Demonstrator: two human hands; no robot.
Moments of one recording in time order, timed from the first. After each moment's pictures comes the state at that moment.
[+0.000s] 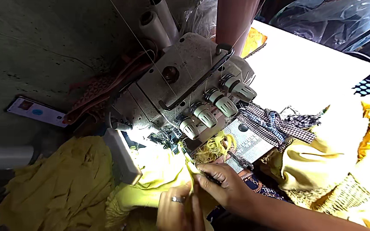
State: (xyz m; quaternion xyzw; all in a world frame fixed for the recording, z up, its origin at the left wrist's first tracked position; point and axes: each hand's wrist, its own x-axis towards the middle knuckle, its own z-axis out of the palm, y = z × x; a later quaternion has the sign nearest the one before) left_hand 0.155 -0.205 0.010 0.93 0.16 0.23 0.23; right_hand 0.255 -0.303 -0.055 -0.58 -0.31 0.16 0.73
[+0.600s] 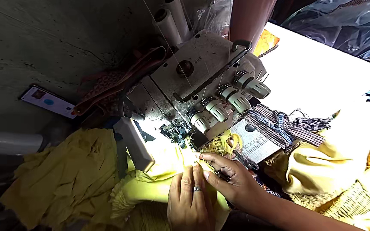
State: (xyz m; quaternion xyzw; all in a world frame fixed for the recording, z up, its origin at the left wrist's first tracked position) left_hand 0.160 -0.210 0.001 0.97 0.12 0.22 0.03; right_hand 0.255 -0.309 -0.052 -0.61 -0.29 0.18 0.71
